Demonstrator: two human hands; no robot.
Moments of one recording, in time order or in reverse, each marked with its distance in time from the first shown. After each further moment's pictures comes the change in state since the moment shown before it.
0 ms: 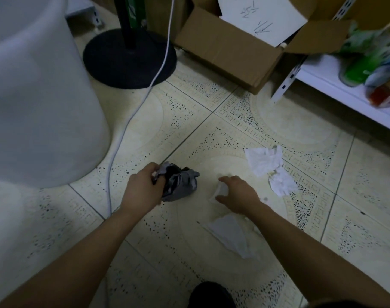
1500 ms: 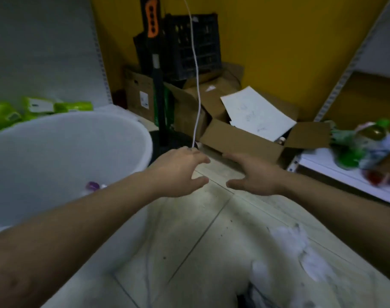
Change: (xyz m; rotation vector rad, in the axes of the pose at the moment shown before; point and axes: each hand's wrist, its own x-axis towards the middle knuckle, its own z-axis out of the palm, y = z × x) left_hand 0.084 0.177 -0.198 0.686 -0.104 0.698; right_hand -0.027 -0.174 -0.255 -0.070 0.288 -0.387
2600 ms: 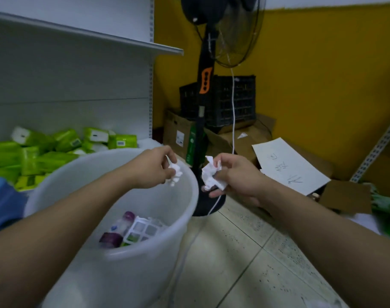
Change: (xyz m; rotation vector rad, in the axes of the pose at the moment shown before) left_hand -0.056 -0.121 -0.101 -0.331 0.202 -0.407; right_hand 0.056 -0.152 -0.046 0.957 0.004 -0.106
